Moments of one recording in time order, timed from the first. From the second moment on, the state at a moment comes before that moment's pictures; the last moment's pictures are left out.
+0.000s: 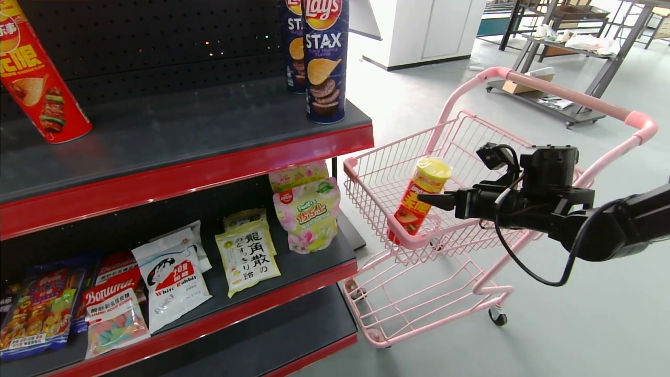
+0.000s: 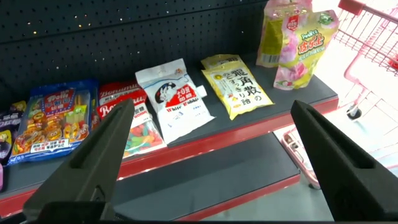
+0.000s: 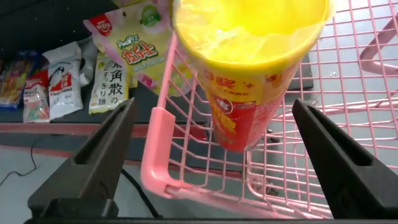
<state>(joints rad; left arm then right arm) 0.01 0.00 0.00 0.00 0.05 0.00 0.16 1.98 -0.95 -0.69 0.48 0.11</state>
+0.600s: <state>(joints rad) 0.01 0.00 0.00 0.00 0.05 0.00 0.16 2.27 -1.26 -0.76 0.48 0.11</state>
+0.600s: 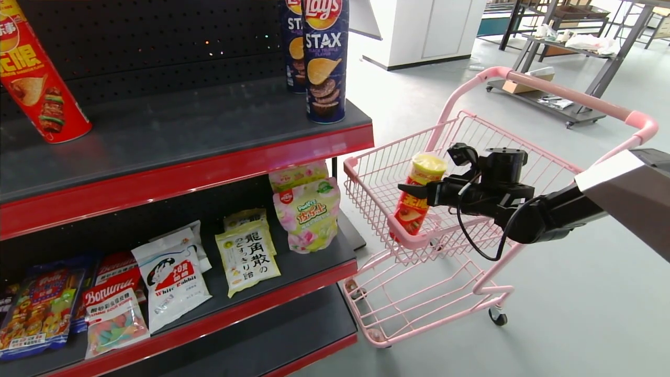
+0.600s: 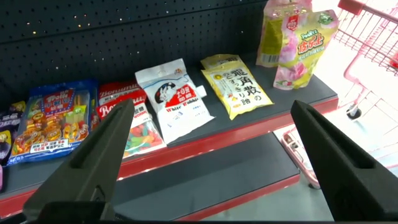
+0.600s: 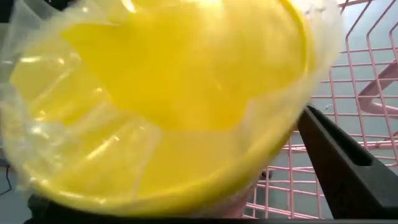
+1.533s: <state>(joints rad) 0.01 0.00 0.00 0.00 0.05 0.00 0.17 1.72 -1.24 -0.38 0.35 0.10</state>
